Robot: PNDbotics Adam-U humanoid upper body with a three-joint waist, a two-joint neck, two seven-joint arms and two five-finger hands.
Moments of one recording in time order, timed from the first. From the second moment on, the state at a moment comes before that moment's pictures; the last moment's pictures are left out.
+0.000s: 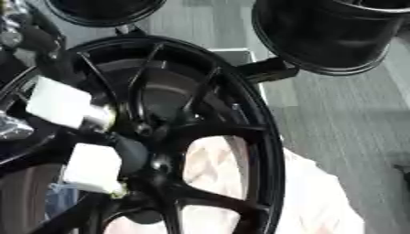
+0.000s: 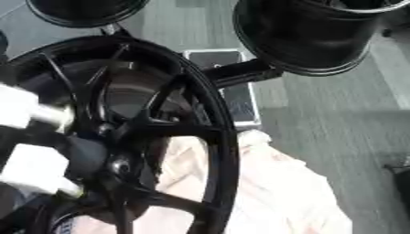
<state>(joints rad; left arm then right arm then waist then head) -0.88 1.08 -0.25 -1.99 -0.29 -0.13 -0.51 0.17 -0.30 -0.28 -1.99 0.08 0.28 -0.74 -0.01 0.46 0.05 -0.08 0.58</state>
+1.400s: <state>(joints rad) -0.64 1.14 0.18 -1.51 -0.13 0.12 -0.16 0.18 -0.30 -0.31 -1.99 0.10 0.28 -0.78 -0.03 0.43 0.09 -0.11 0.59</state>
